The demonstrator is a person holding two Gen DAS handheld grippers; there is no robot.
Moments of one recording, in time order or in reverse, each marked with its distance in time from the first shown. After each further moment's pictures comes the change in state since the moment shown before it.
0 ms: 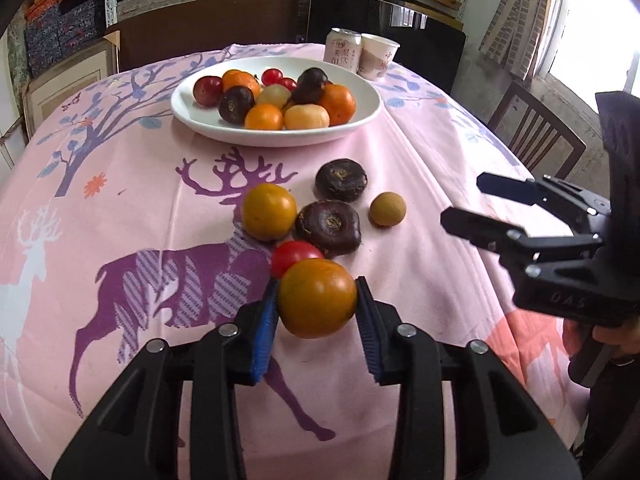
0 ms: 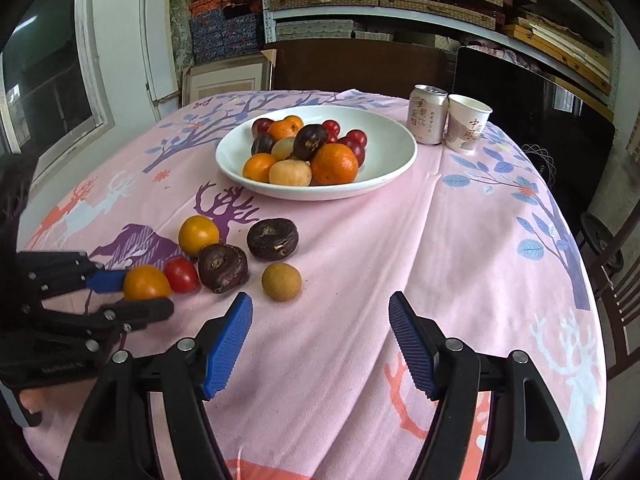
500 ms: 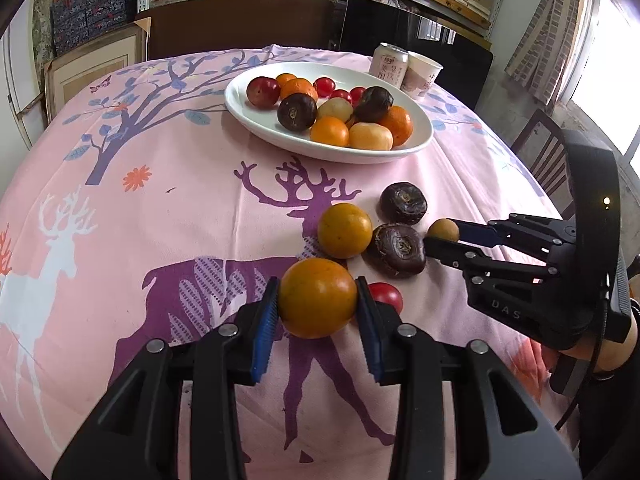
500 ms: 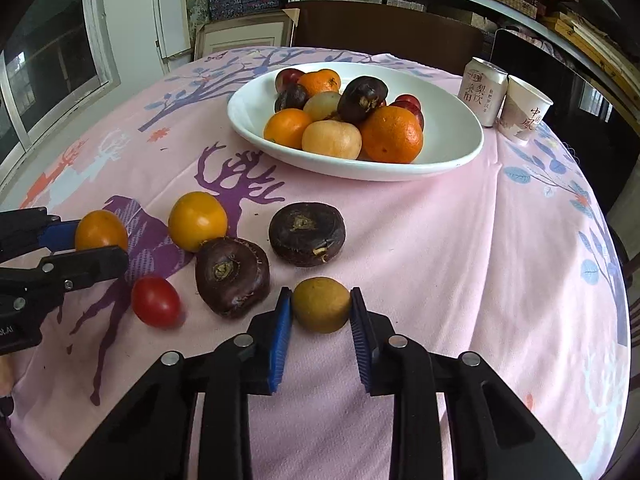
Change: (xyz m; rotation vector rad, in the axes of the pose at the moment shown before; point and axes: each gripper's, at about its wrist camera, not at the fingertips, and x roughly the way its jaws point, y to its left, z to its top) left arm -0.005 0.044 0.010 -0.083 -0.005 0.032; right arm 0.059 0.029 0.016 -0.067 0.117 0.016
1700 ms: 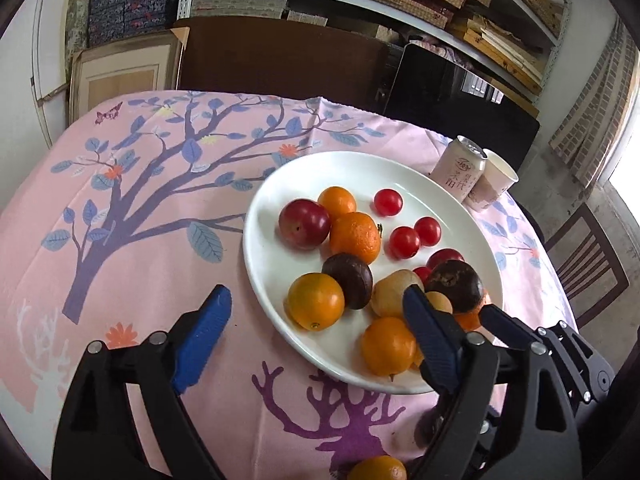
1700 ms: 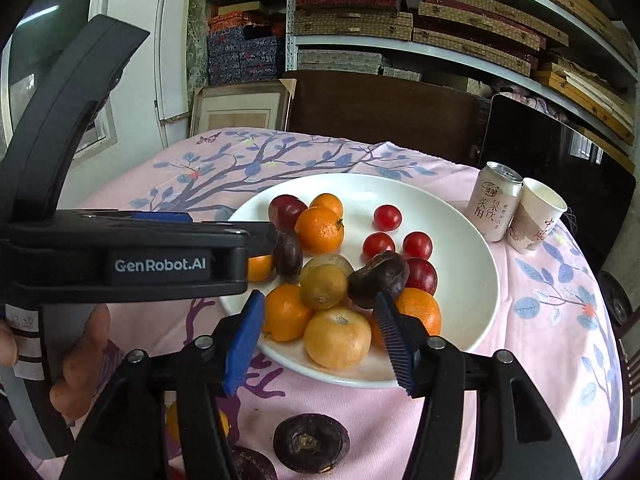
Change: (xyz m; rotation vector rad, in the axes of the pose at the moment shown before) left arm 0.065 0.034 0.139 -0.161 -0.122 0.066; right arm 0.012 0.003 0.089 0.010 -0.262 -0.010
